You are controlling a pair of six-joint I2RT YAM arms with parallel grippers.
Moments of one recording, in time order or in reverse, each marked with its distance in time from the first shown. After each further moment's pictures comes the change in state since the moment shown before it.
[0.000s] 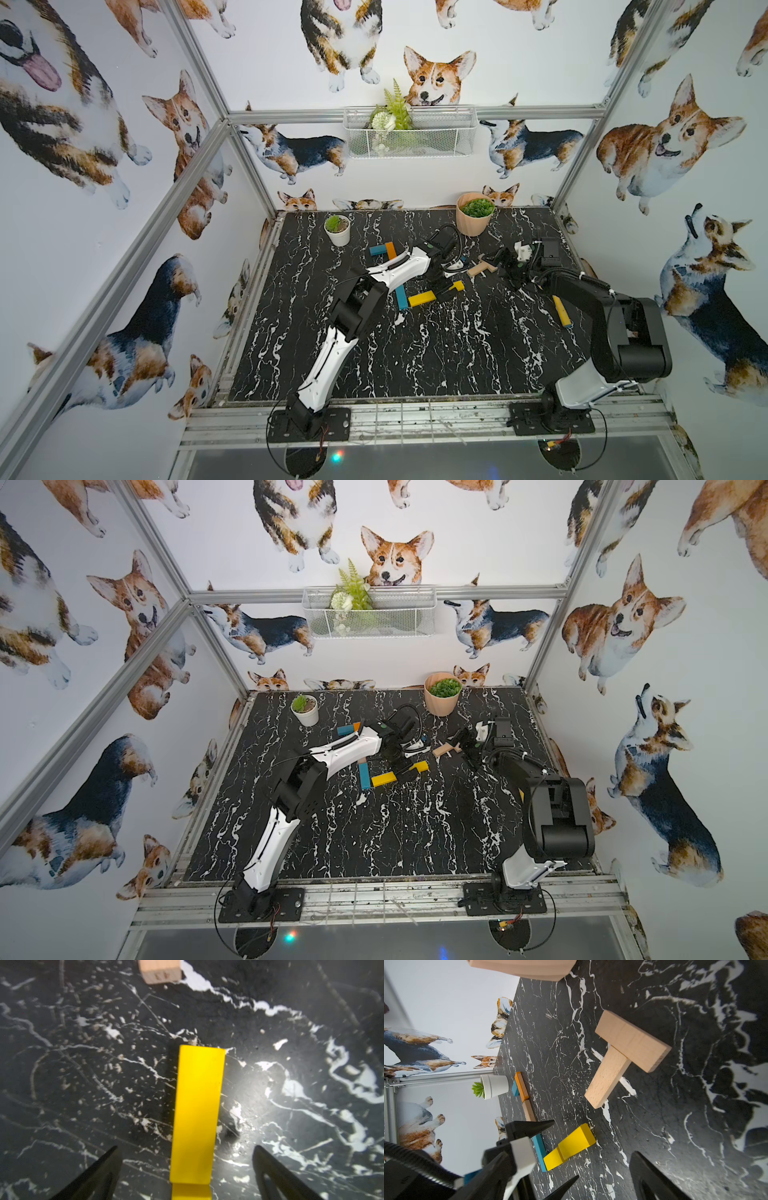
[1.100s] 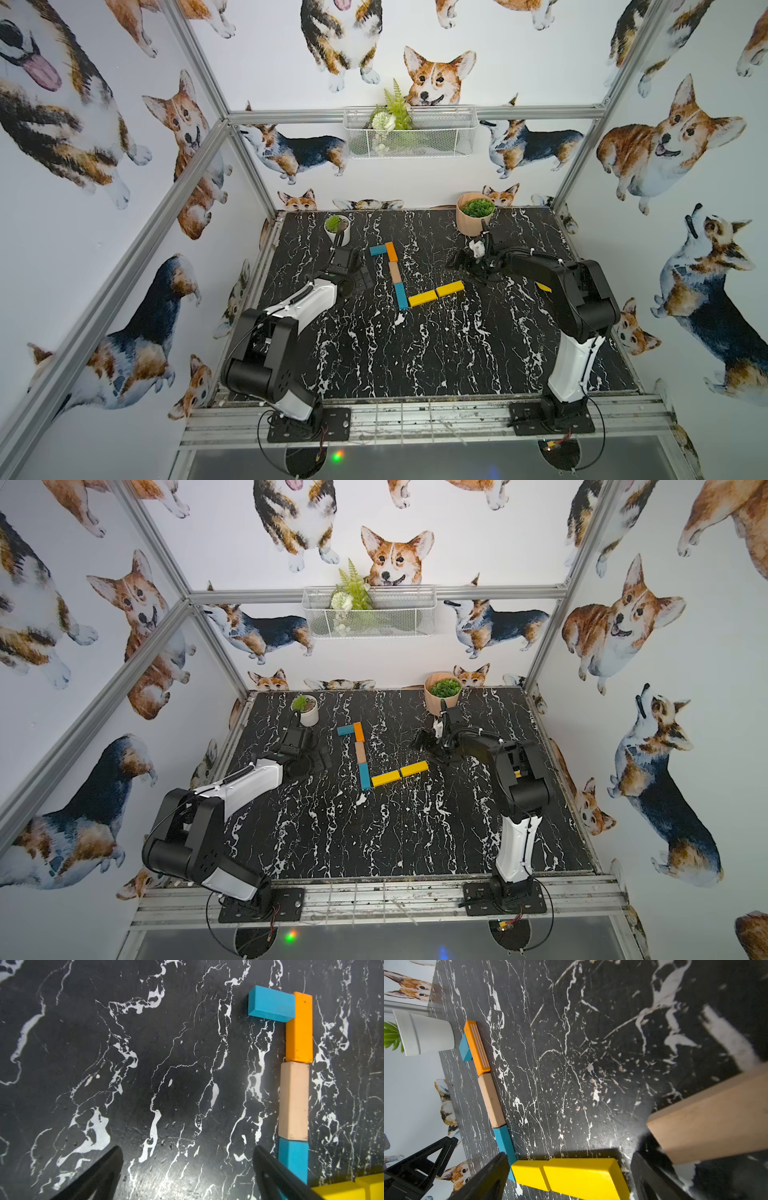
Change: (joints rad) left arm 0.458 -0.756 -1.045 0.523 -0.294 -1.027; right arm 0.270 0.348 0.332 -0.198 0.122 -0.159
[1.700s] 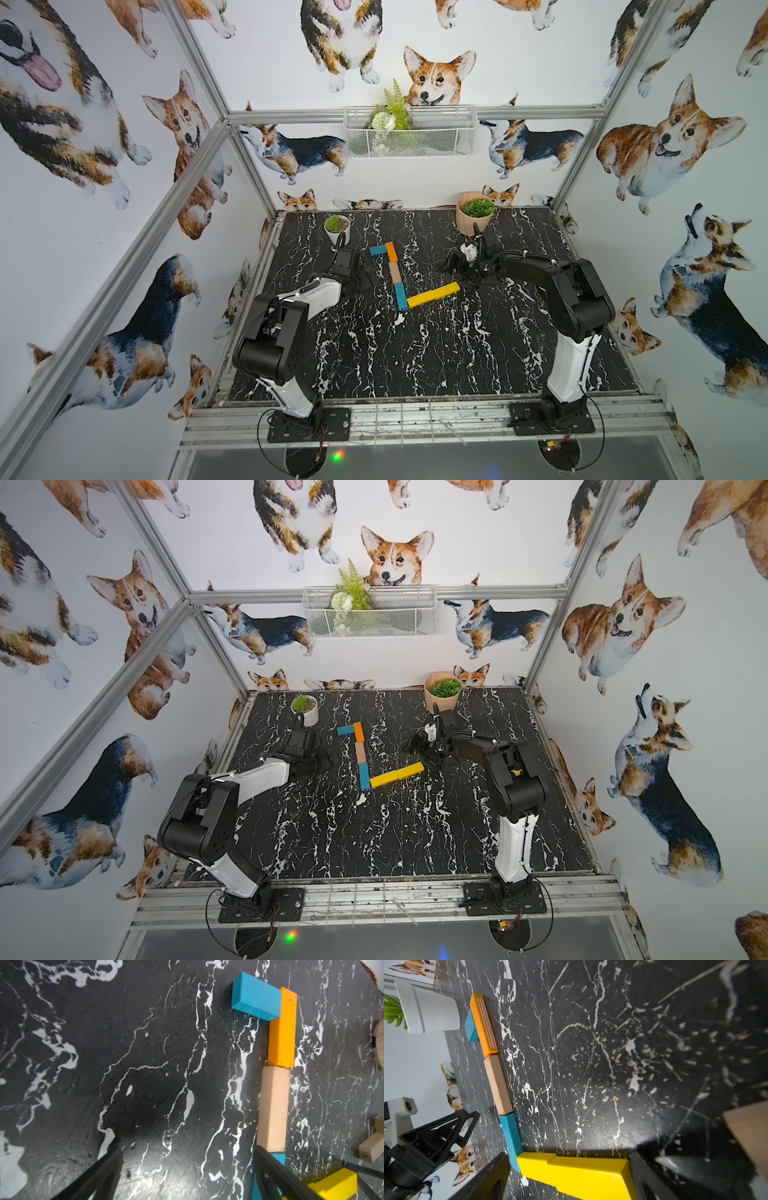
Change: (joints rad) left arm 0.005 0.099 -0.008 0.146 0.130 -0.074; right arm 0.048 0.013 -0.016 0.044 -0.046 0.009
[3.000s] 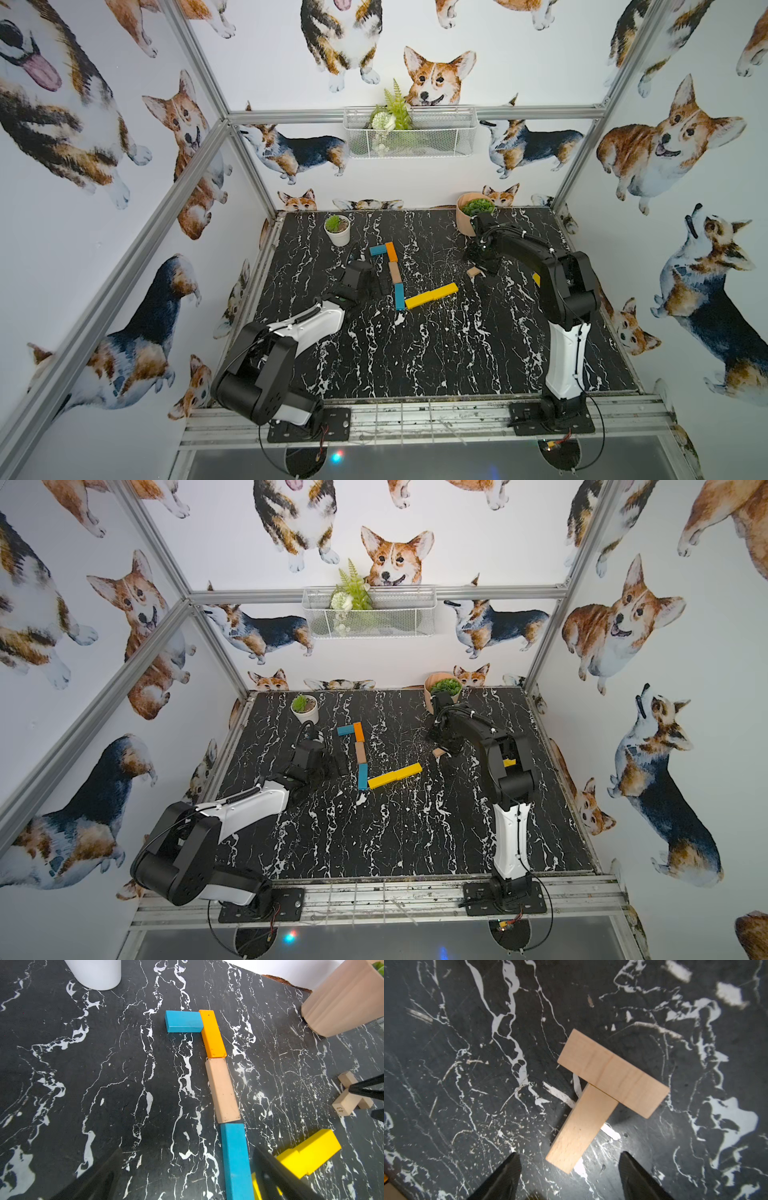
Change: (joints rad) left arm -0.175 -0.212 -0.203 0.237 -0.176 0.180; right arm -0.022 0.152 0.418 -0.549 0.605 0.165
